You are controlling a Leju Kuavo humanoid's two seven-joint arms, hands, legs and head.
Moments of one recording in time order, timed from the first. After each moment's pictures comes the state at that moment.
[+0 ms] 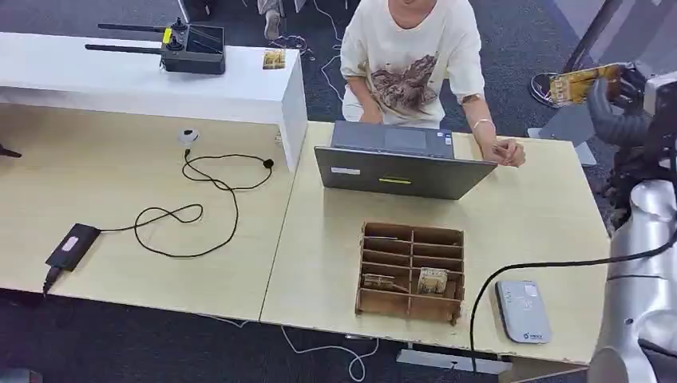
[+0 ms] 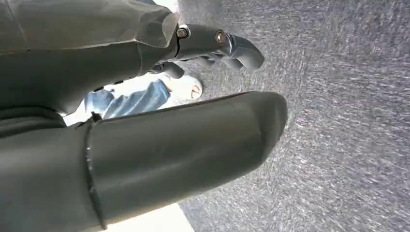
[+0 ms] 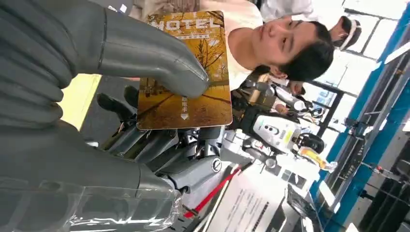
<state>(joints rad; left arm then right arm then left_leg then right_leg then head) -0.02 -0.13 0.19 -0.19 -1.51 -0.33 0.18 -0.82 -0.30 -0.16 -0.69 0.20 0.22 -0.50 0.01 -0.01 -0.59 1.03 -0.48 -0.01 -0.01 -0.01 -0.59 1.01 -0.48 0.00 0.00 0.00</state>
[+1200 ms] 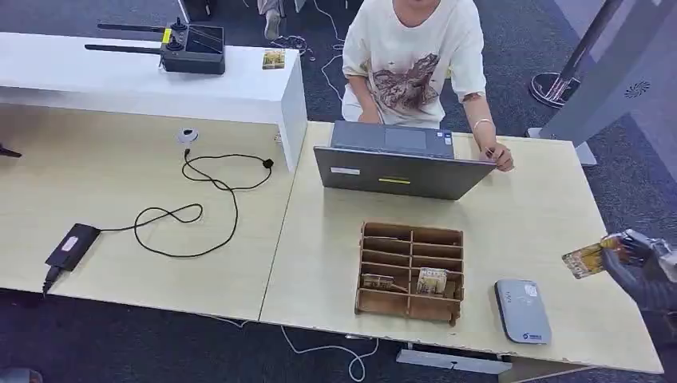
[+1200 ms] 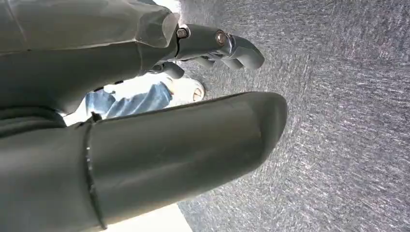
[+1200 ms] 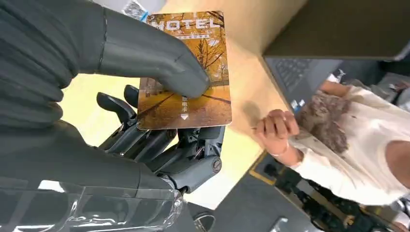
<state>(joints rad) -0.02 -0.10 0.19 -0.19 -1.51 -0.33 0.15 -0.13 -0.60 -0.25 -1.04 0.04 0.57 -0.42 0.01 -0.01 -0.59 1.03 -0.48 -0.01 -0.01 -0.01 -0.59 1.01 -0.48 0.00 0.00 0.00</state>
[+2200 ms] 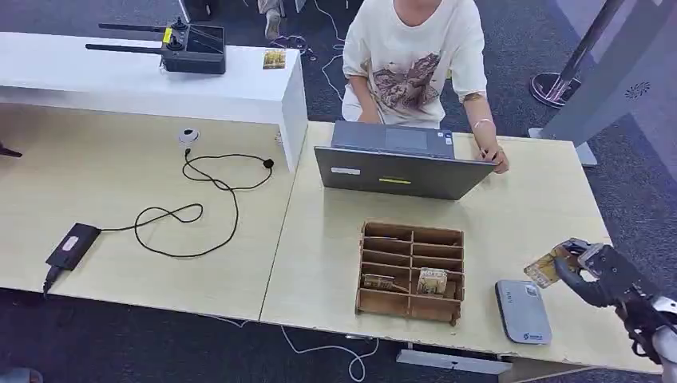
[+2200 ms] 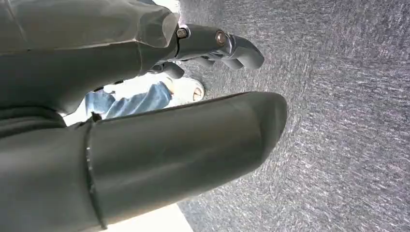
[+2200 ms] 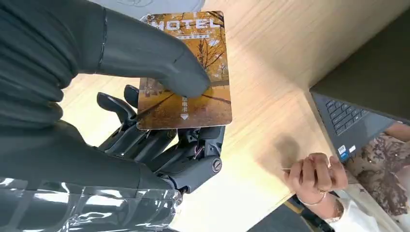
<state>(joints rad) -0.03 -0.10 0.19 -0.19 -1.51 -0.33 0.16 -0.21 -0.58 -0.07 -0.90 0.24 0.50 -0.43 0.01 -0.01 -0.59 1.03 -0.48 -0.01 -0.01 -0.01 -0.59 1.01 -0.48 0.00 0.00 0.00</state>
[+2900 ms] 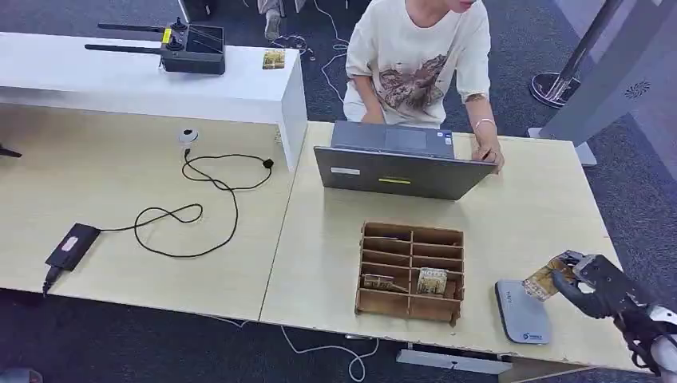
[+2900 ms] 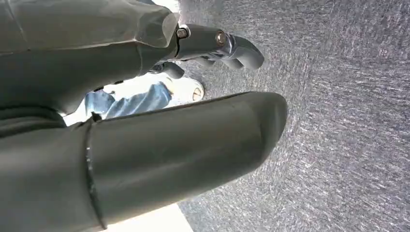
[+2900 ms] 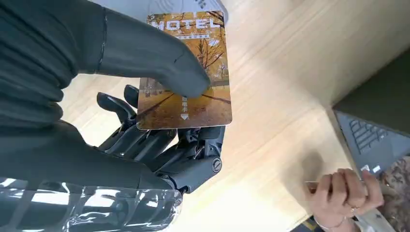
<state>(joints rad) -0.03 -0.10 0.19 -0.19 -1.51 -0.33 0.16 -0.17 -0.57 -0.09 -0.90 0.27 0.53 -0.42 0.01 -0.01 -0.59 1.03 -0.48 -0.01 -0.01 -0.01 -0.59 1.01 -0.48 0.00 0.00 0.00</state>
